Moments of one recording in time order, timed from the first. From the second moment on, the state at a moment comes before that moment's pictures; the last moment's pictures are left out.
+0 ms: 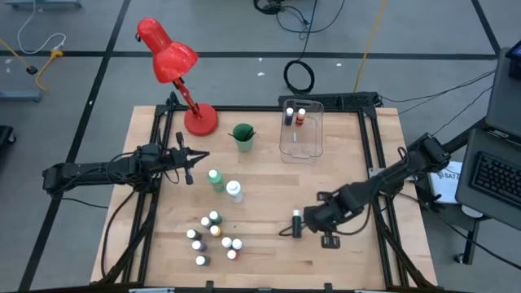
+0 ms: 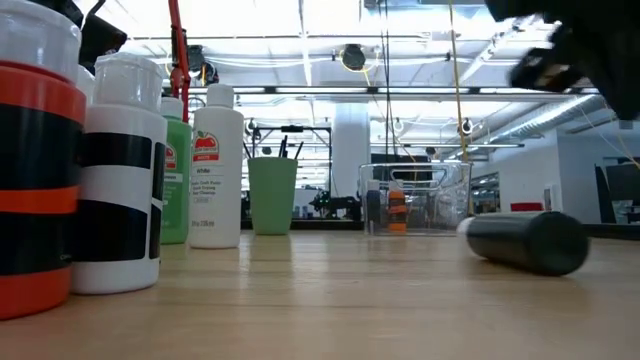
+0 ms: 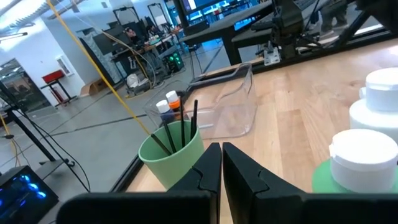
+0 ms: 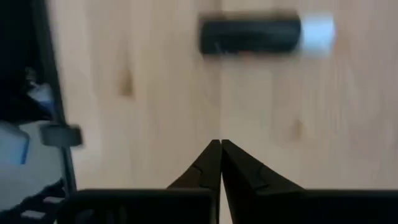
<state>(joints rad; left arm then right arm) 0.19 0.37 0.10 0.18 -0.09 0.36 0.47 1.54 1.14 -0.91 -0.13 0.53</state>
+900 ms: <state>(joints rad) 0.19 0.37 0.10 0.19 -0.08 0.47 0.51 1.42 0.94 -0.91 -0.19 1.29</state>
